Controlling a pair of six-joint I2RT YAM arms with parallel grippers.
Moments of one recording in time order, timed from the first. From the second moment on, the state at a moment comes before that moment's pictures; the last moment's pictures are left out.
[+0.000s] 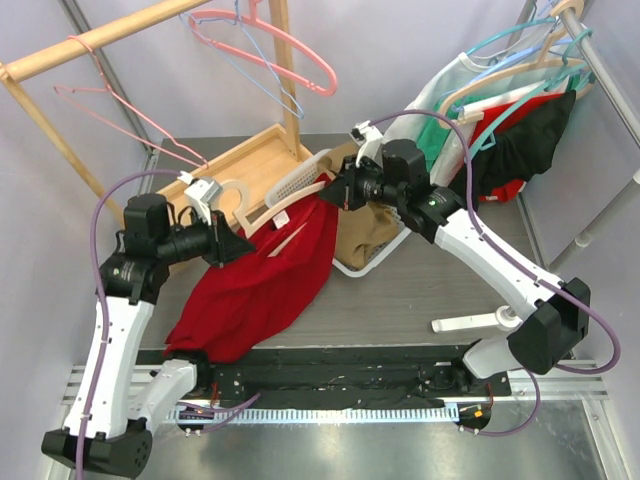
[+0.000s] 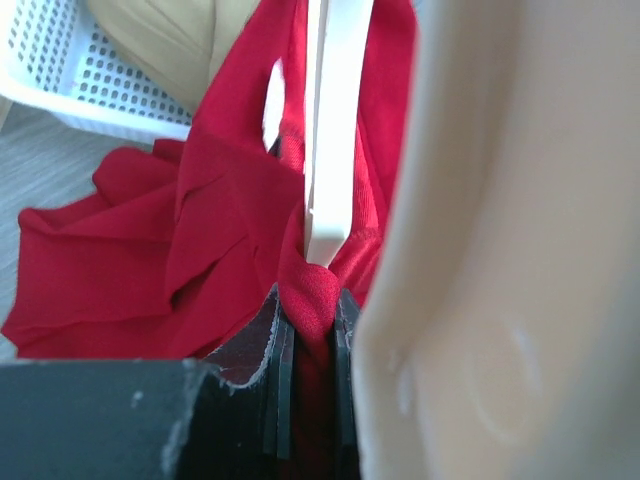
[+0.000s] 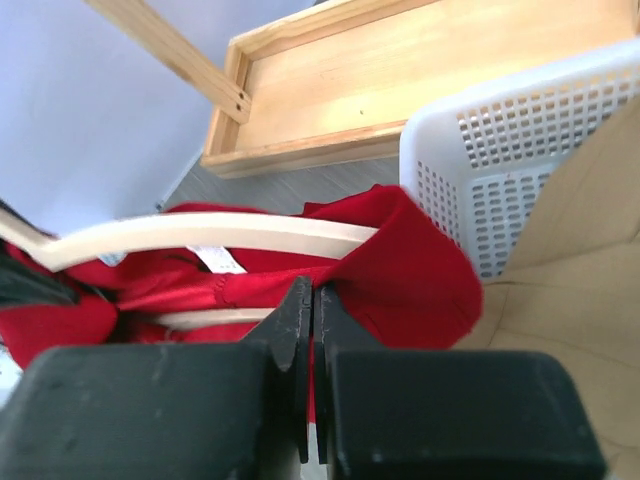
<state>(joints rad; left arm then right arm) -0.13 0.87 1.09 -0.76 0.74 -0.08 0.61 1.43 1.36 -0.22 -0.37 0.41</state>
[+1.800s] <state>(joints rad) -0.18 1.02 1.14 -0.84 1.17 0.17 0.88 1.48 1.92 -0.87 -0.59 -0.28</state>
